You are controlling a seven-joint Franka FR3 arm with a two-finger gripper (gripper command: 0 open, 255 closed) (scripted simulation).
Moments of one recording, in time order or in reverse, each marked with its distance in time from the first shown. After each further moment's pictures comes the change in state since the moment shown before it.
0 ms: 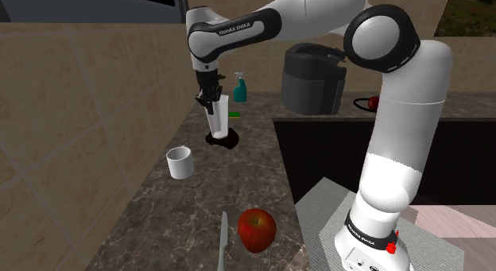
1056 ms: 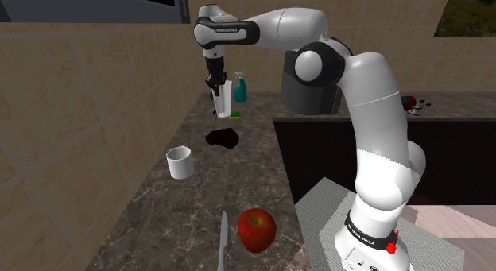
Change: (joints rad) arm -0.097 0.393 -0.080 0.611 -0.030 -0.201 -0.218
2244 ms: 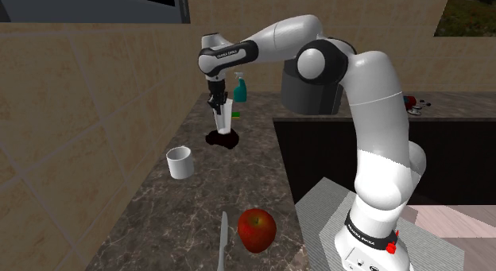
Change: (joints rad) arm -0.015 -0.024 -0.002 -0.279 -0.003 0.254 0.022
